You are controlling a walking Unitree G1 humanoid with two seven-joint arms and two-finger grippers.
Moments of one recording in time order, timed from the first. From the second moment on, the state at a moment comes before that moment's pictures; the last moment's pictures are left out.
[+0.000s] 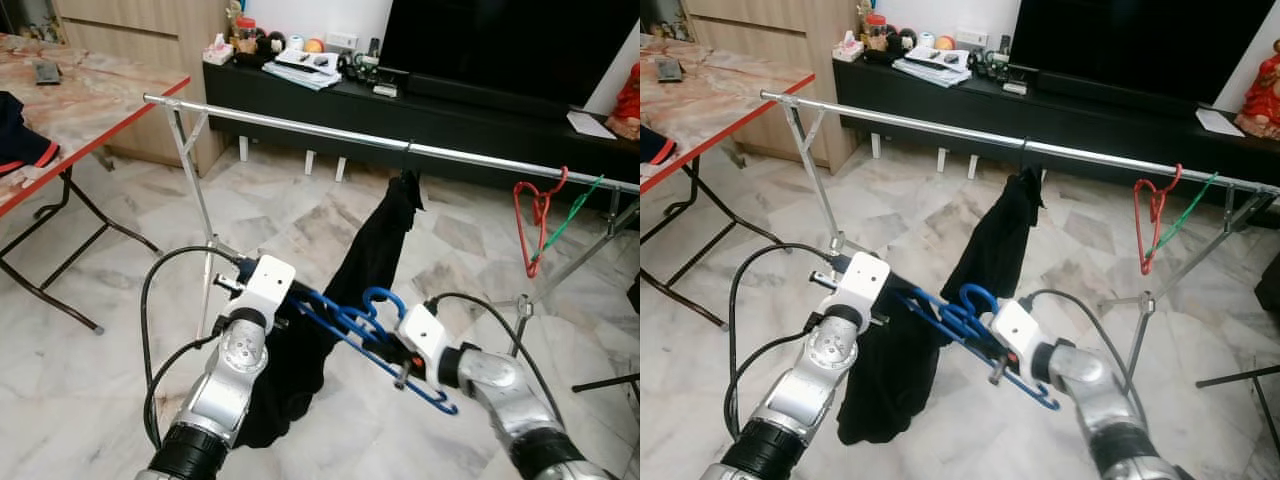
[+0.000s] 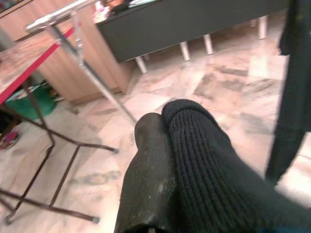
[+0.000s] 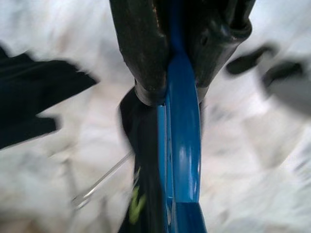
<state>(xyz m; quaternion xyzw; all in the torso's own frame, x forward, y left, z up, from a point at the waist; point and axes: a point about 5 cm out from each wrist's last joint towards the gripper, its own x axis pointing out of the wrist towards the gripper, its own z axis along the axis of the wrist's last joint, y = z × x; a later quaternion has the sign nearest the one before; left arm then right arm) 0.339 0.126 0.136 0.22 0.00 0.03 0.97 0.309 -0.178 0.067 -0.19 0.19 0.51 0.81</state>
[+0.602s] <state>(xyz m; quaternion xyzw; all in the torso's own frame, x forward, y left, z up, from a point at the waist) 0.338 0.226 0.120 0.27 0.09 0.16 0.95 0.293 -0.194 0.074 -0.26 0.27 0.59 0.72</state>
